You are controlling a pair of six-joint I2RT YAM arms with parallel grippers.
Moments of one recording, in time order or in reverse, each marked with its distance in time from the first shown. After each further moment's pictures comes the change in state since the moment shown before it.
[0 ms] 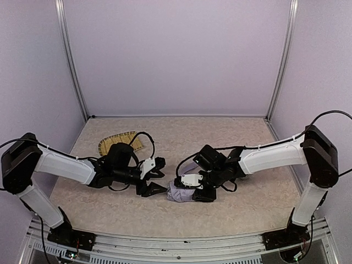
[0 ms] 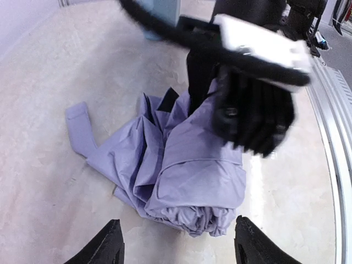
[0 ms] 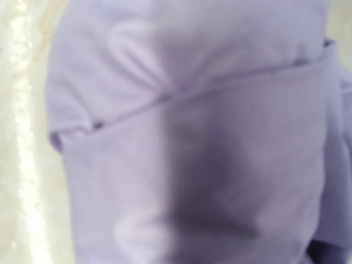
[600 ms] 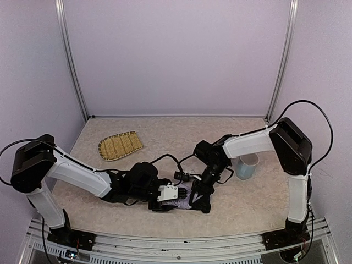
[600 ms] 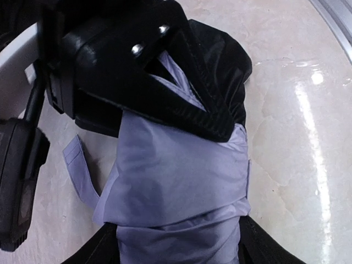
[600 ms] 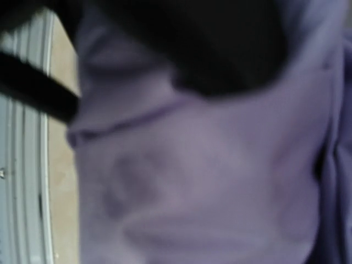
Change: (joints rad) left arm -0.273 0.069 0.015 0.003 -0.397 0.305; right arm -0.194 0.311 0.290 -0.385 -0.700 0.010
